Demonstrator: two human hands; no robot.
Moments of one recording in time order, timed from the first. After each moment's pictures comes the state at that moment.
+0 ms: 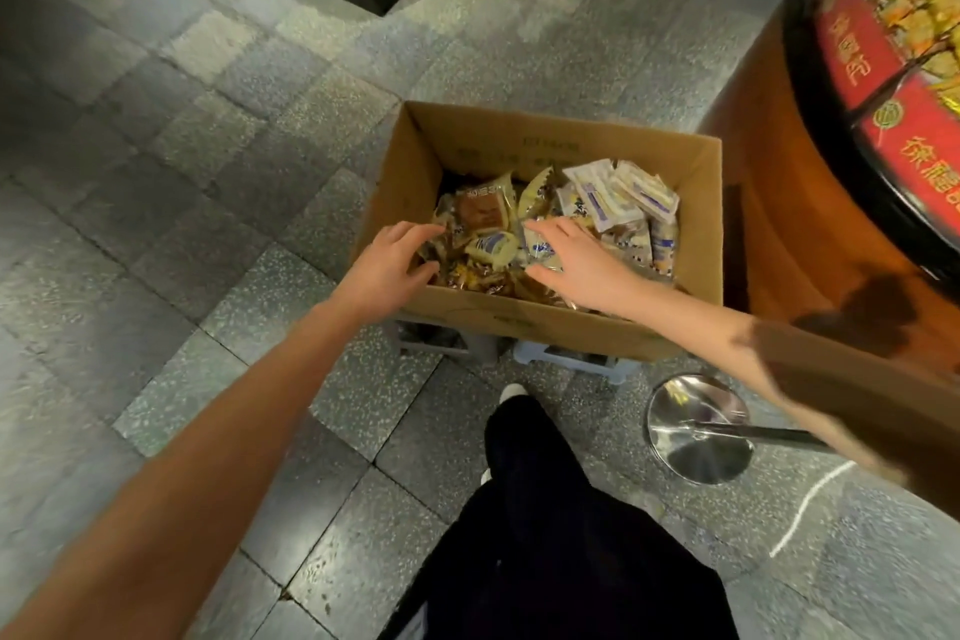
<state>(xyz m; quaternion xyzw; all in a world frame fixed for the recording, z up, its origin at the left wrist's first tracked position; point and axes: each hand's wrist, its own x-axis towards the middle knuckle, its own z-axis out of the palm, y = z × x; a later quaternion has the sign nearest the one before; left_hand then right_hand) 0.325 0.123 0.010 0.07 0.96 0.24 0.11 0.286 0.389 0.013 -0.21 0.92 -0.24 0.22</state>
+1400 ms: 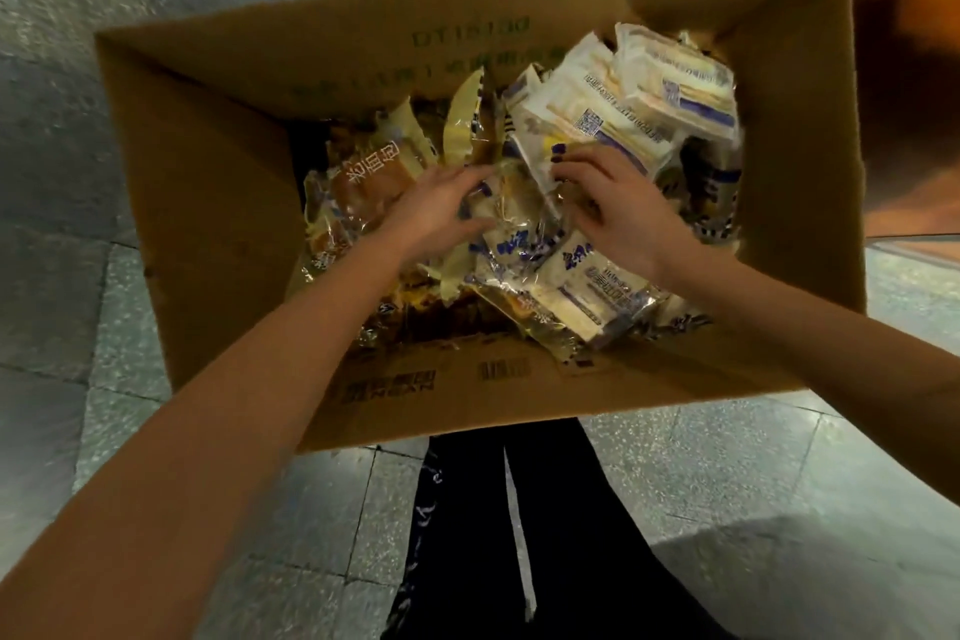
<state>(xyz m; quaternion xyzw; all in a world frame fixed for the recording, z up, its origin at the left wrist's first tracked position) 0.058 0.223 -0.253 0.20 0.88 0.23 0.36 0.122 0.450 -0.220 -0.11 0.95 -0.24 0.15</state>
